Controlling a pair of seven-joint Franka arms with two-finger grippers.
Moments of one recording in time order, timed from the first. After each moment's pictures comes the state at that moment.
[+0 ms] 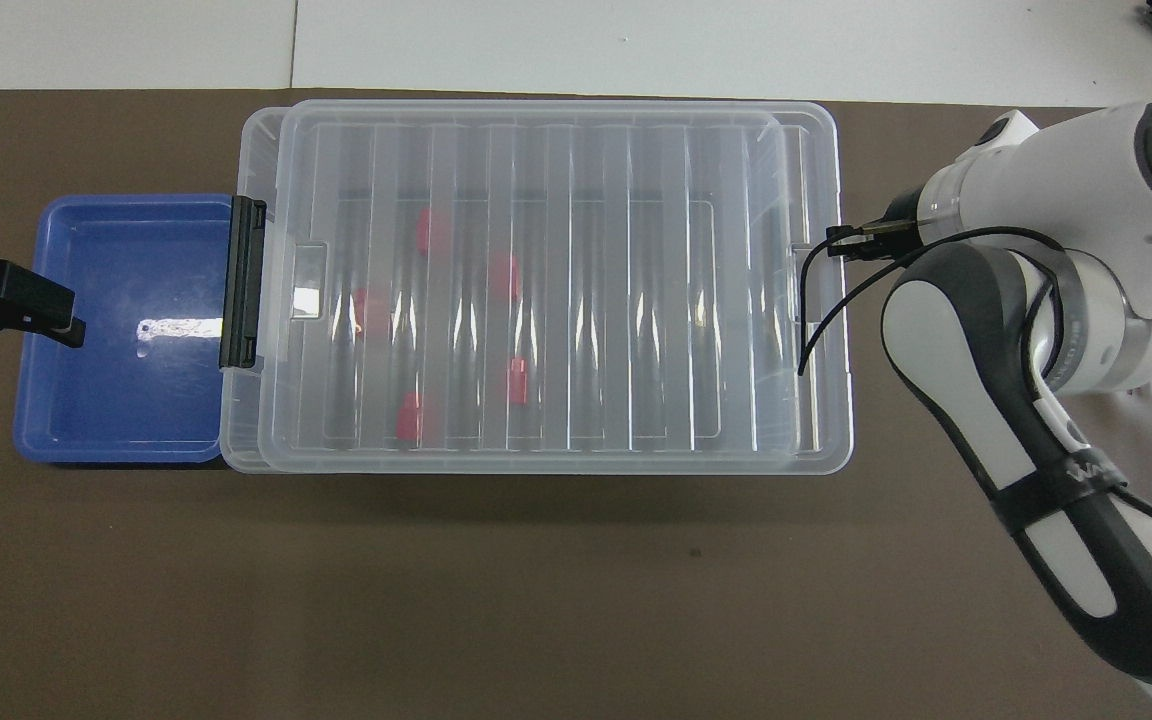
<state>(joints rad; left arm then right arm) 0.11 0.10 -0.14 -1.44 -0.04 1.39 -0.01 0.18 0.26 -0.07 -1.72 0.22 2.14 -0.05</state>
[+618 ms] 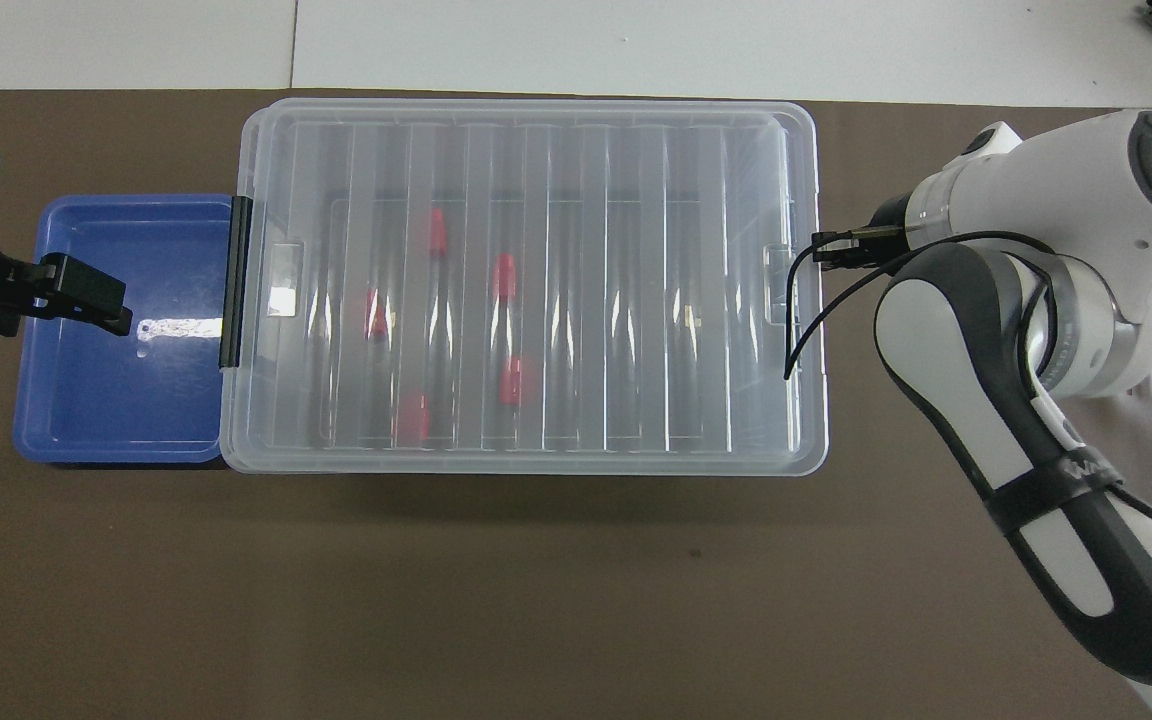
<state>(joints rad) 0.07 0.10 -0.15 -1.45 -0.03 1.44 -0.01 0.19 0.26 -0.06 -1.74 0.26 2.14 -0.05</state>
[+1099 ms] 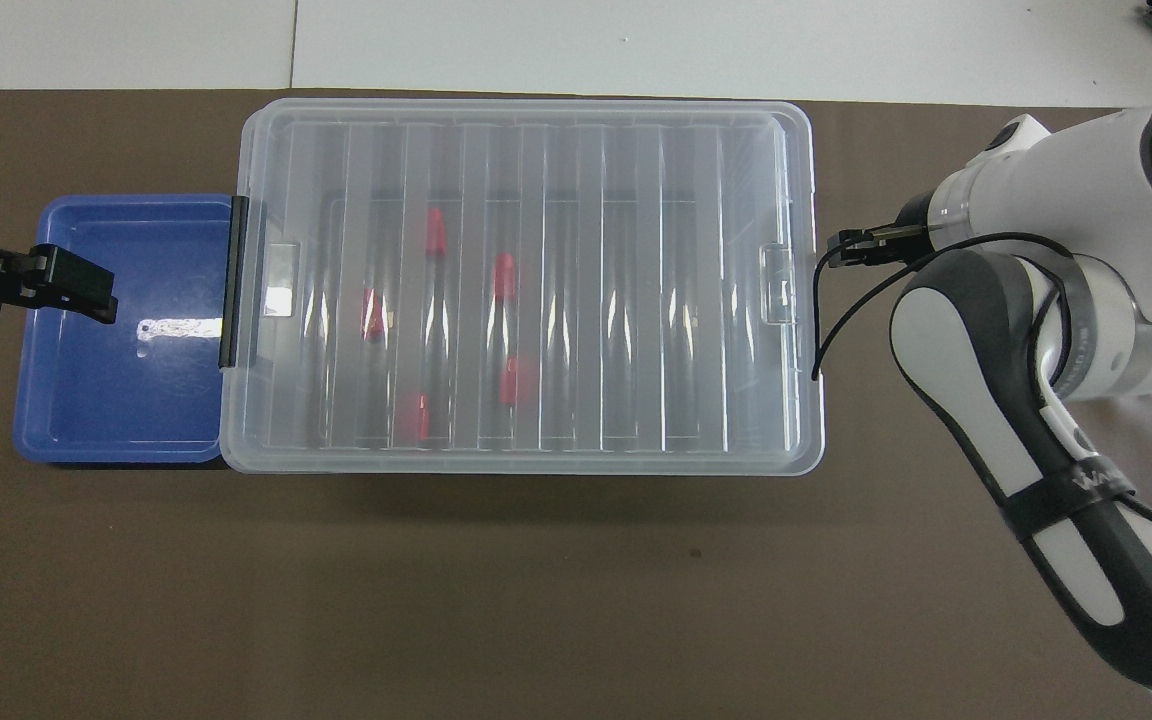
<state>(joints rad) 0.07 0.10 -0.15 -1.45 0.02 1.48 -0.01 0.17 0.23 -0.08 -1.73 0.13 2.12 -0.05</state>
